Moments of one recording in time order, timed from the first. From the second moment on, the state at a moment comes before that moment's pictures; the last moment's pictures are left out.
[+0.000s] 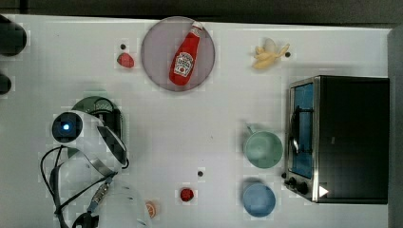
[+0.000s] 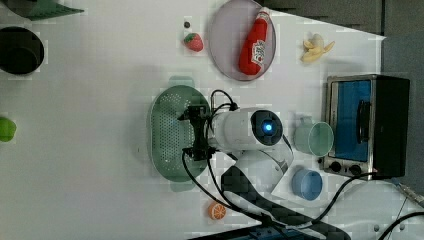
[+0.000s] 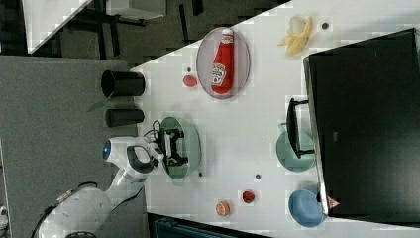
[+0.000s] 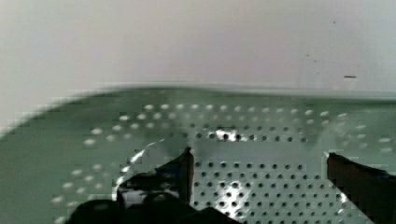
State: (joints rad) arm 0.21 0.59 0.36 -2.11 -0.24 1.03 1.42
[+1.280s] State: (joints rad) arm 0.02 0.48 0.32 -2.27 -0.24 1.02 1.29
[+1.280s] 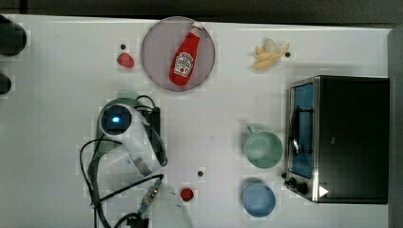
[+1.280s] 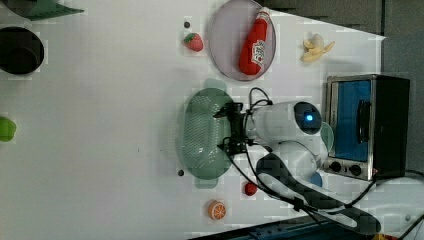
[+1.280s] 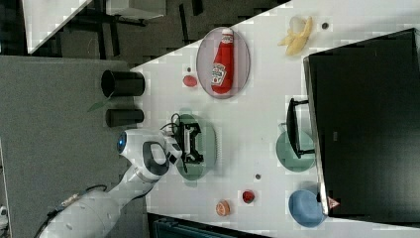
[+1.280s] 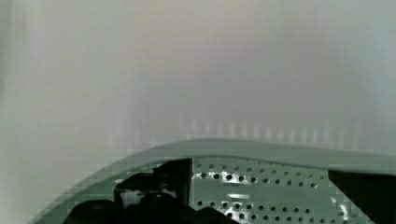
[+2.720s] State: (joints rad) arm -0.15 0.40 0.16 -2.33 -0.23 1.05 0.93
